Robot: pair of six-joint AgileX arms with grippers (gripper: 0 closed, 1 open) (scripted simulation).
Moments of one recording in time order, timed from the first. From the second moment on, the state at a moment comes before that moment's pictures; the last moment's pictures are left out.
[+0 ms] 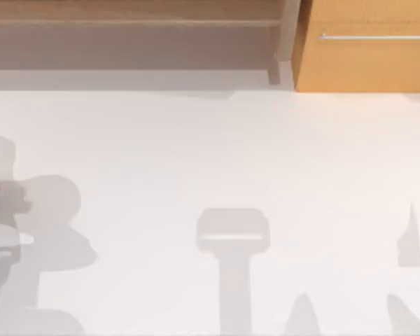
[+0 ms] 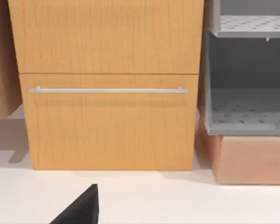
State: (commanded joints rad) left arm 0.35 1.83 0.25 1.36 0.39 0.08; right arm 0.00 0.00 0.00 0.00 0.00 0.00
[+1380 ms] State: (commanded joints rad) left arm 0.30 1.71 0.91 0.78 0.34 0.05; right arm 0.00 0.00 0.00 0.00 0.00 0.00
